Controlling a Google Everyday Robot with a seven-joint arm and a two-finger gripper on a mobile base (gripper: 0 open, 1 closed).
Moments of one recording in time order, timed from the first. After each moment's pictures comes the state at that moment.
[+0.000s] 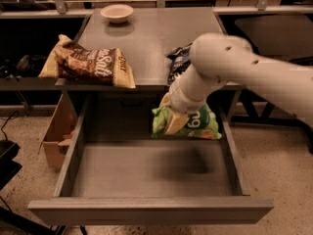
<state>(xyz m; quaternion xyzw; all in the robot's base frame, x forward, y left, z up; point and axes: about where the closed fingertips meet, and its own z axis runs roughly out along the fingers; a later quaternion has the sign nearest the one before) 0.555 -0.030 0.760 -0.77 0.60 0.06 0.22</state>
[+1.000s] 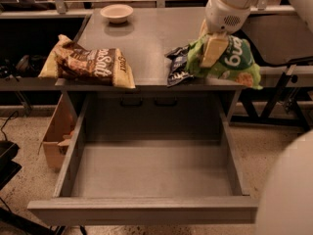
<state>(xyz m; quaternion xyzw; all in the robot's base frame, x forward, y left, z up) 0.627 -0.134 0.936 -0.71 0.69 -0.01 0.16</state>
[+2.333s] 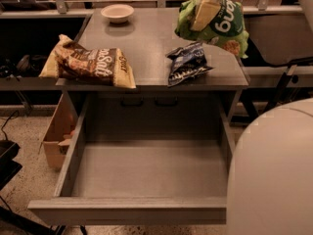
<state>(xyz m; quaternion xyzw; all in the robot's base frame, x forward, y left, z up) 0.685 -0.116 1.017 -0.69 0.67 -0.06 0.26</state>
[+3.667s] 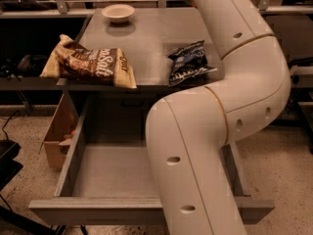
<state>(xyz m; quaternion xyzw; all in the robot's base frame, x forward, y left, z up) 0.888 -0.055 1.063 -0.64 0.59 -0.31 0.38</state>
